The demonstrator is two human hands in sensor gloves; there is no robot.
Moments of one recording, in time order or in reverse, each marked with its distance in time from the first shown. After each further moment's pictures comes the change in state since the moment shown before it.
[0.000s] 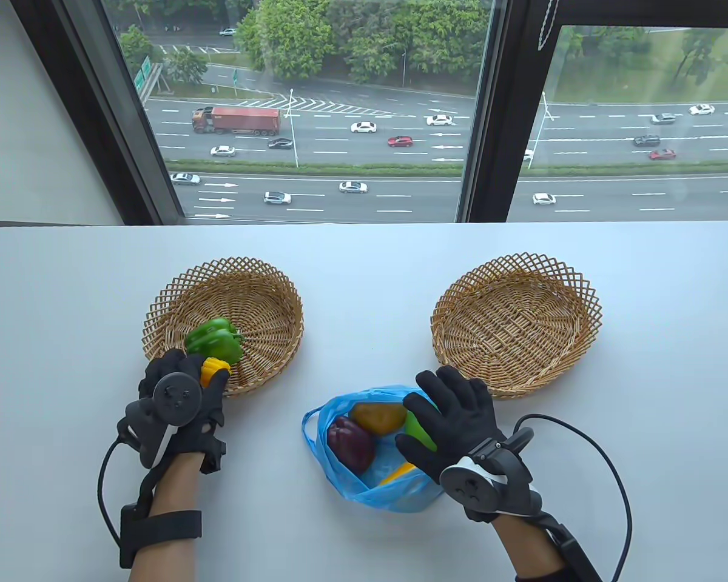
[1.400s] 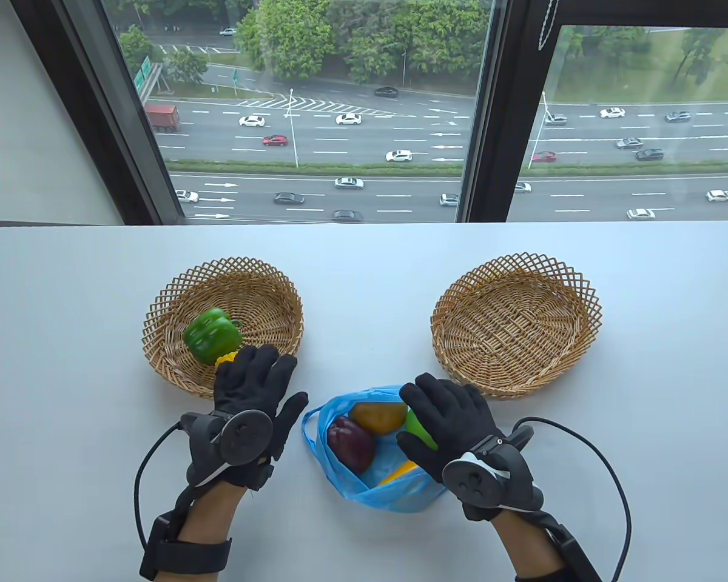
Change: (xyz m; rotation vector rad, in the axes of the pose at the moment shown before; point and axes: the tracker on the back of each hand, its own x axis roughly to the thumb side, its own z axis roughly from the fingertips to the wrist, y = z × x) left_hand 0.104 0.019 0.060 0.002 -0.563 0.046; right_hand -0.004 0.003 -0.001 0.033 0.023 -0.050
